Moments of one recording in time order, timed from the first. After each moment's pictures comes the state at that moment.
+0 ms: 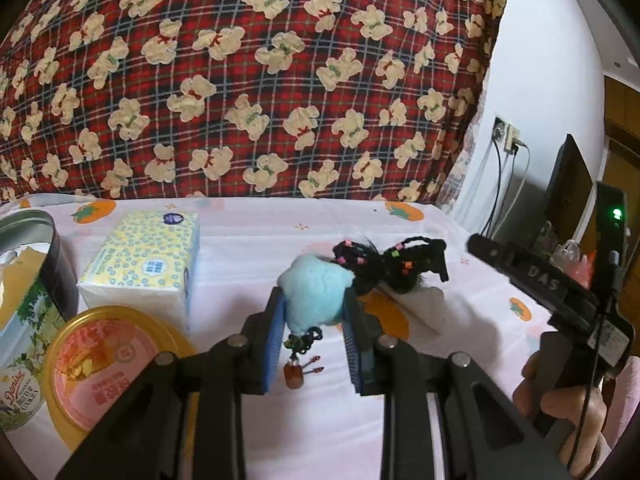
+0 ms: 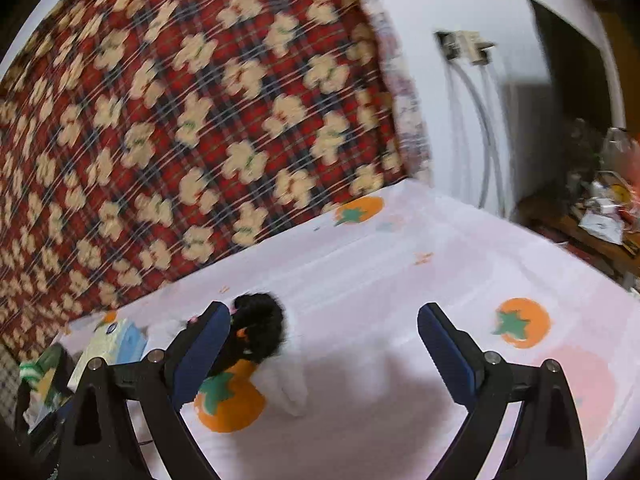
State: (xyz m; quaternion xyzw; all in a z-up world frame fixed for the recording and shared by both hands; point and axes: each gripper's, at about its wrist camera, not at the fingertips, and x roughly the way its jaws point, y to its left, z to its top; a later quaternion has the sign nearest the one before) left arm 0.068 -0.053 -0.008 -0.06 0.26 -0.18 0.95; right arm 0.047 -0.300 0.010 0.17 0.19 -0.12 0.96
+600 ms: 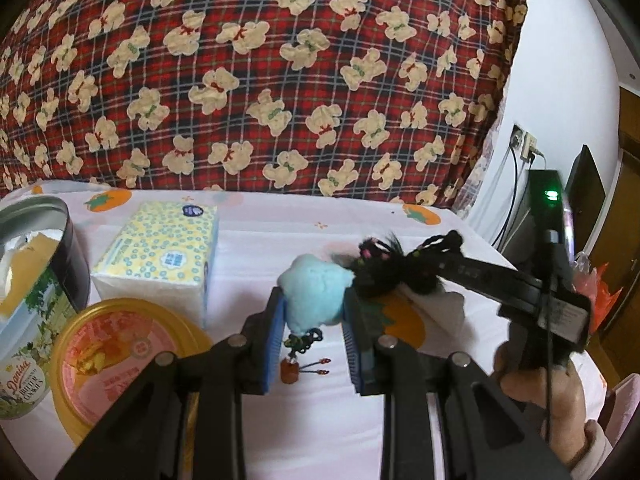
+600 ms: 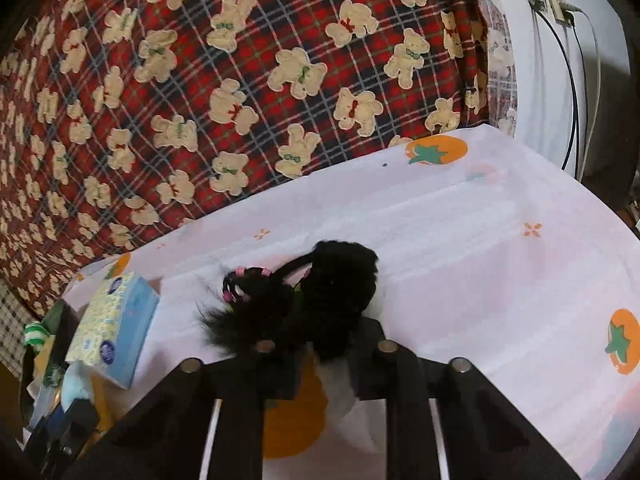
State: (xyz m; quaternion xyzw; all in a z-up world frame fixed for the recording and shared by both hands) left arm 0.071 -0.045 -0.010 -0.07 0.27 -0.16 0.95; right arm 0.138 -0.266 -0.017 0.14 0.32 -0.02 0.94
